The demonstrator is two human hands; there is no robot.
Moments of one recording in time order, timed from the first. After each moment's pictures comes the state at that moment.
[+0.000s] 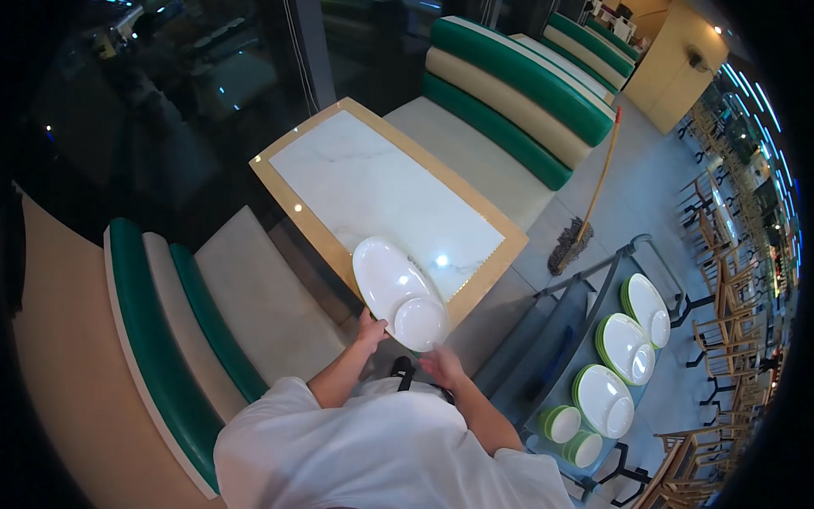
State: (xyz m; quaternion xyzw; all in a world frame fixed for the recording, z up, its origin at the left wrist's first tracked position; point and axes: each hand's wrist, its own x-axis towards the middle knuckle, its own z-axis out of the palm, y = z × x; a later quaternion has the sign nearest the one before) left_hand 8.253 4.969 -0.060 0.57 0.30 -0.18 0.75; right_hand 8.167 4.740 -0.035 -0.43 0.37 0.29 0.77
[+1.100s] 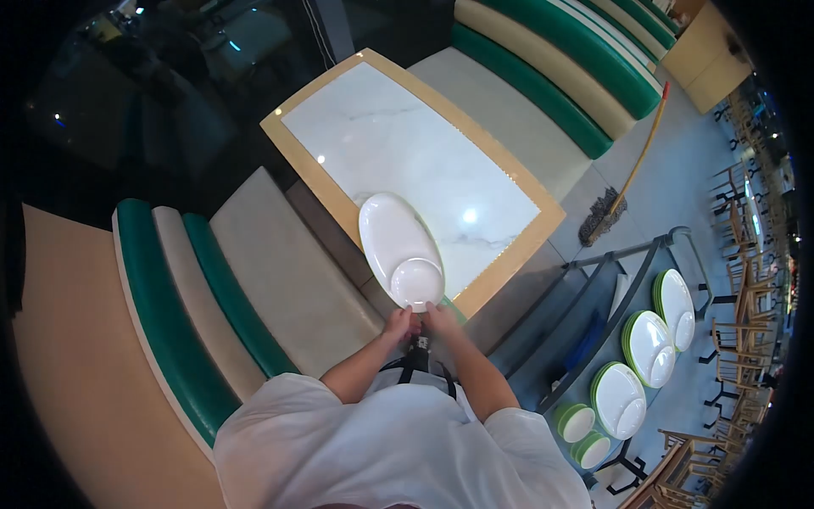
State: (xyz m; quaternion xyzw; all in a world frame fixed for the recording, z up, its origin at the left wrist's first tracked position) left_hand 8.215 4.966 -0.120 0.60 0.31 -0.33 0.66; right_hand 8.241 4.791 -0.145 -0.74 0.24 0.36 0.52
